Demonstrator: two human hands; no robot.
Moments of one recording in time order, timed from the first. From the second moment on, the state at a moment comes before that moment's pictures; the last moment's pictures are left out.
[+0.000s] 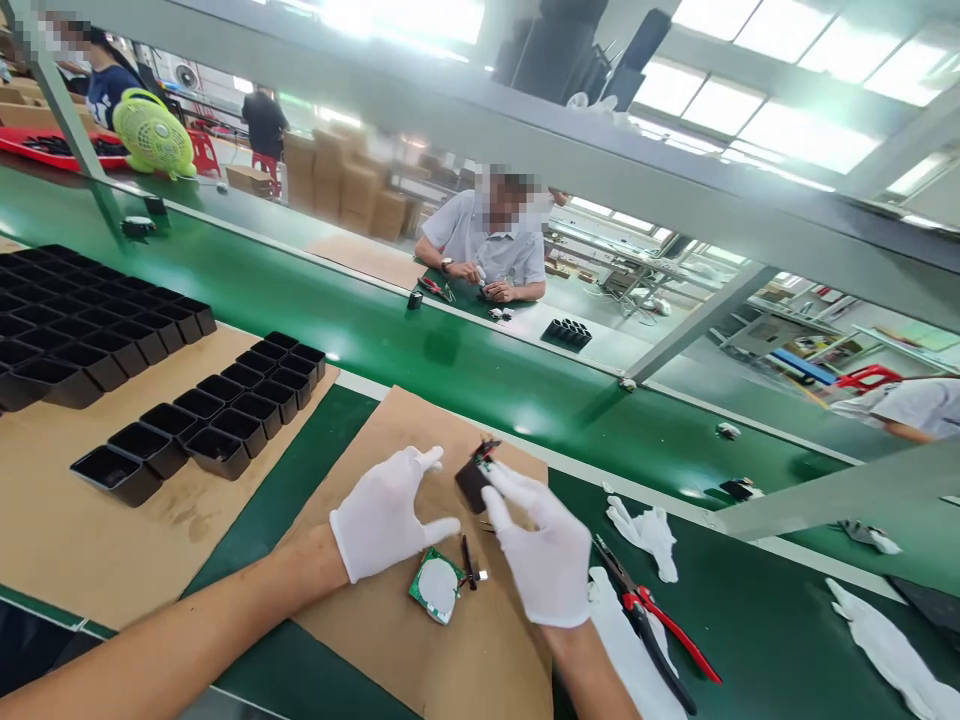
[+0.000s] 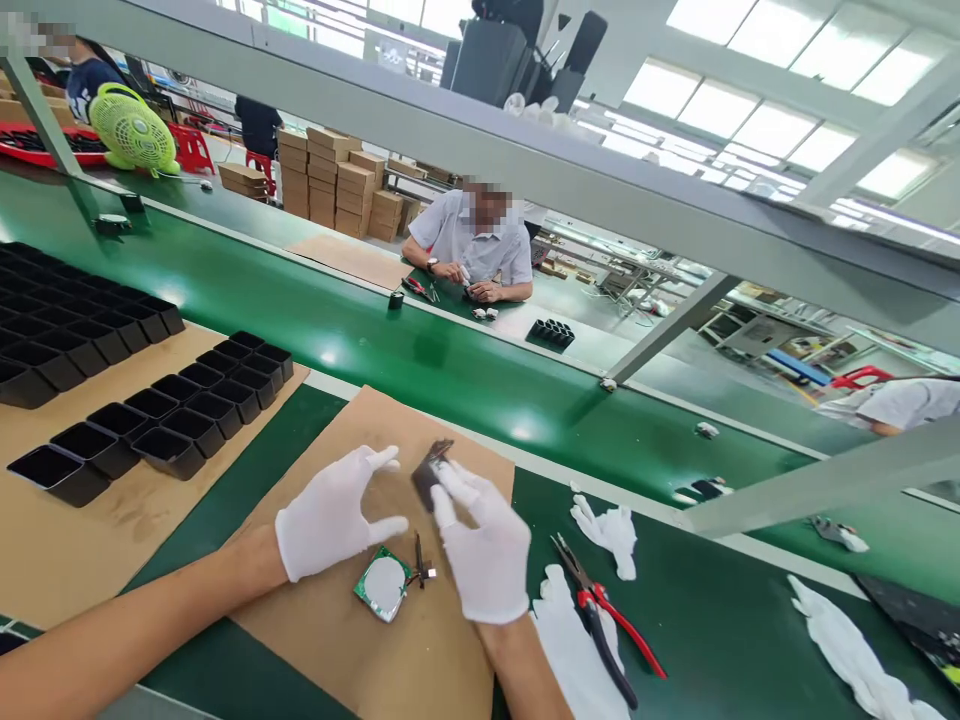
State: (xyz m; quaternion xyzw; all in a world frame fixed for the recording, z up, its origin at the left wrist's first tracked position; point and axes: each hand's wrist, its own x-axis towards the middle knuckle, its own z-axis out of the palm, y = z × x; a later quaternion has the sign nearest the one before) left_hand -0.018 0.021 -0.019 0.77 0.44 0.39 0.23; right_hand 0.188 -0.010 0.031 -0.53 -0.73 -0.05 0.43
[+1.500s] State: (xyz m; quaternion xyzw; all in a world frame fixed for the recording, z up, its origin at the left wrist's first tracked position) left_hand -0.037 0.031 -0.038 0.79 0.44 0.41 0.13; right_hand 0.252 0.019 -0.040 -0.58 -0.69 0.02 0.43
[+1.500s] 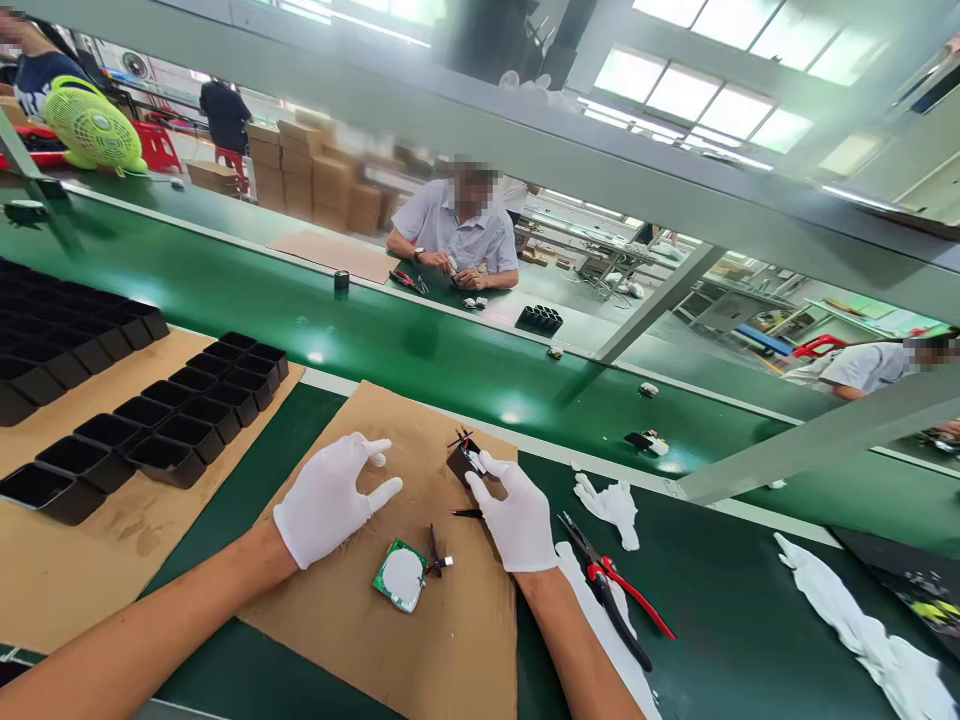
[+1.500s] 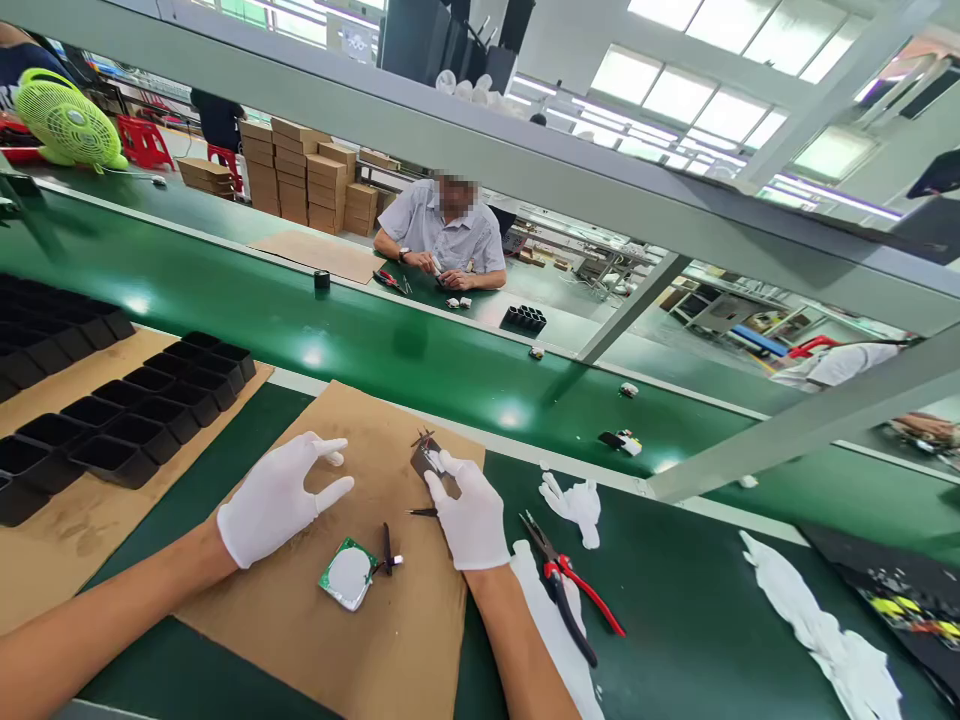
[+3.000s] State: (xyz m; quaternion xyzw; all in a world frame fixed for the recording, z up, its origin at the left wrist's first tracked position) left_hand -0.039 0.028 -0.034 0.80 0.43 0.41 0.11; right_hand 0.244 0.023 -0.050 -0.59 -0.72 -0.08 0.35
